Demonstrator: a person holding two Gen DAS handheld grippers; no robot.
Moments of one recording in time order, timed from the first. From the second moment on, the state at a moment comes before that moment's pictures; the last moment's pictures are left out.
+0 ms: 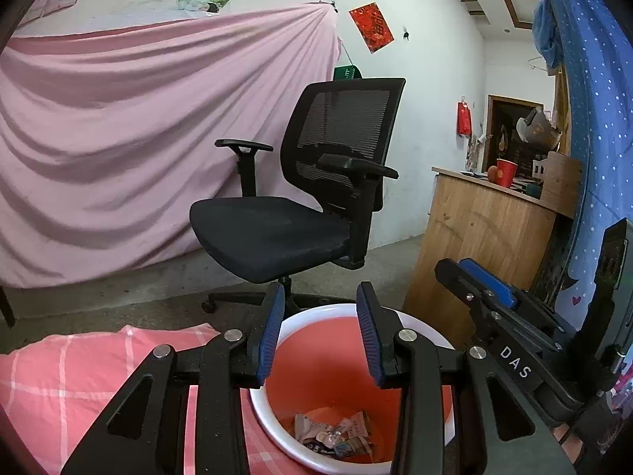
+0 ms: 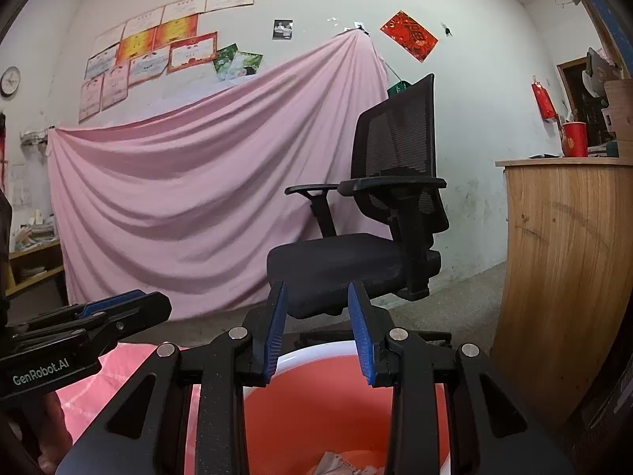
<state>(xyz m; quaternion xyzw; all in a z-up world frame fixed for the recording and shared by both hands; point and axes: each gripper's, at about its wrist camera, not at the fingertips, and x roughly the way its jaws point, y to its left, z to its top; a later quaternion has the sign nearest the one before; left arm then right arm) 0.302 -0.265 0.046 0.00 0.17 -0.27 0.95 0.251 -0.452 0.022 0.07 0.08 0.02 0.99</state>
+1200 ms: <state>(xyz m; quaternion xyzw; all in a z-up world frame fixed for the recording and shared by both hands) 0.179 -0.121 0.028 -0.06 0.18 -0.12 0.97 0.158 -0.396 0.029 0.06 0.07 0.03 0.99</state>
